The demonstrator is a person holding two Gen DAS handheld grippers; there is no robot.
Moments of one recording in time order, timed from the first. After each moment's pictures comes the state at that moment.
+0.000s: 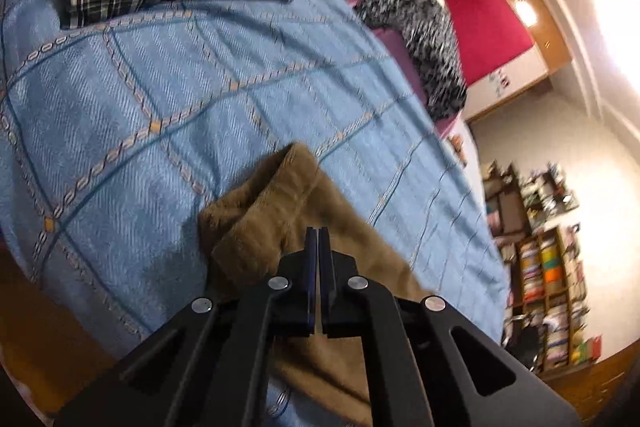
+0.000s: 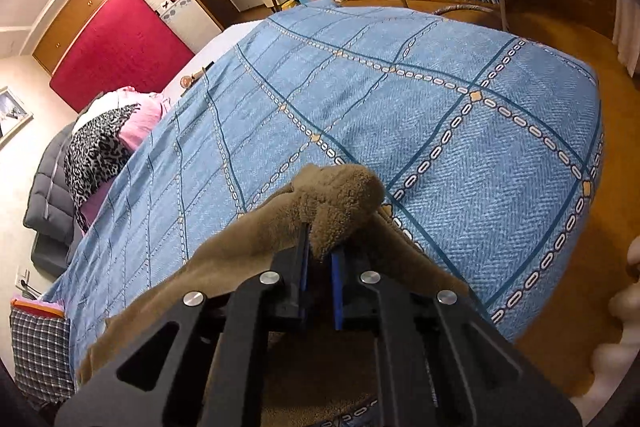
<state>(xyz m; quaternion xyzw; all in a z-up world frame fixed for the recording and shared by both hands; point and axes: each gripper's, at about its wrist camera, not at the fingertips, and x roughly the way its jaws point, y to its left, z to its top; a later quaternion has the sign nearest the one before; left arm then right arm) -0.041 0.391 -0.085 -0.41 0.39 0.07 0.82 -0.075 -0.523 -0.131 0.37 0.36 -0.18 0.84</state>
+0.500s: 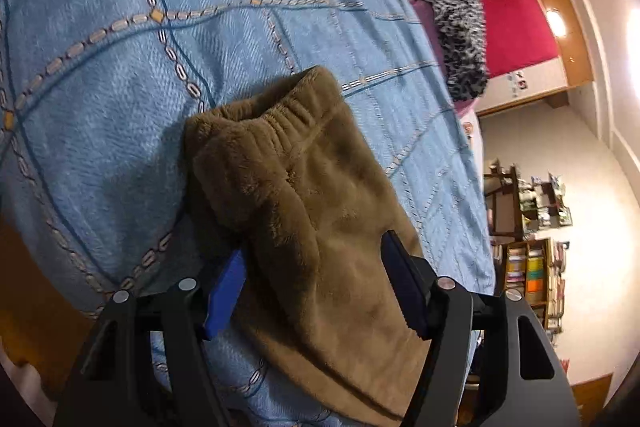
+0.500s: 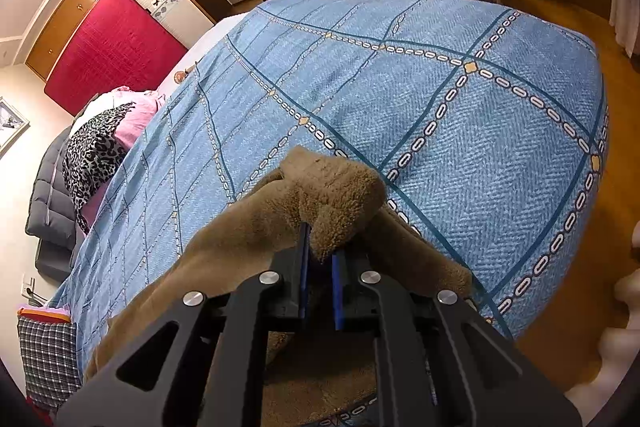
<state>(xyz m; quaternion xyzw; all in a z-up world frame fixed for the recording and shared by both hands) -0.028 0.367 -0.135 -0.48 0.43 0.08 0.76 -0.079 -0.527 -0.155 0.39 0.37 -0.18 0.83</state>
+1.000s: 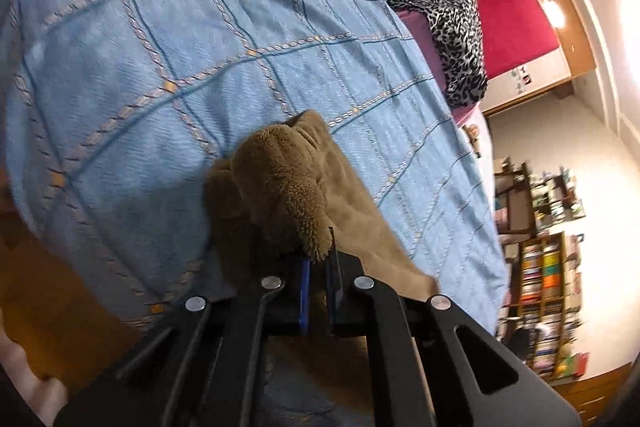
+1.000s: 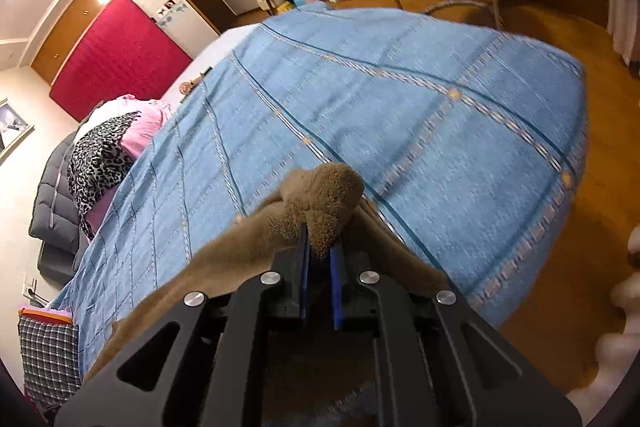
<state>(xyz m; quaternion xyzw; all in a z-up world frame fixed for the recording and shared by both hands) -0.046 0.384 -0.075 -0.43 0.42 0.09 0.79 -0.115 -0.532 -0.132 0.38 0.35 -0.19 0.83</state>
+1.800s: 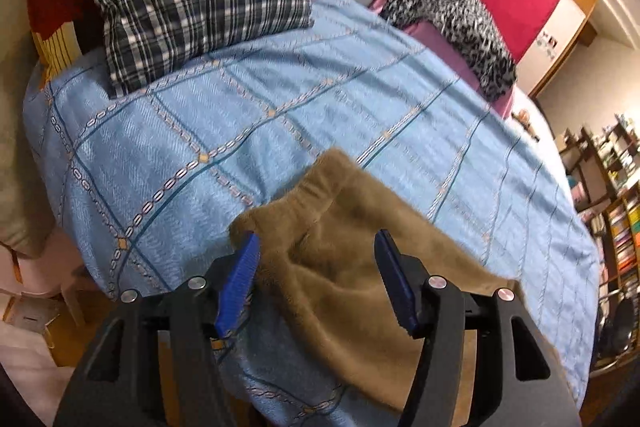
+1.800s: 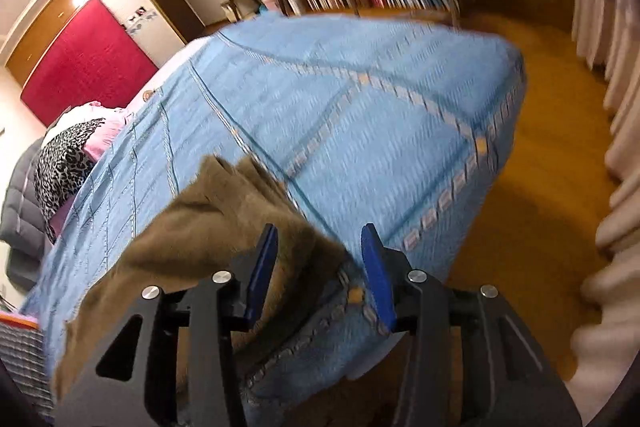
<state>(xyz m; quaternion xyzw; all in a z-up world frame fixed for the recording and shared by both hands) -0.037 0.335 -0.044 -0.26 0.40 0.19 0.86 -0.148 -0.534 -0.141 0.32 0.34 -0.25 0.85</state>
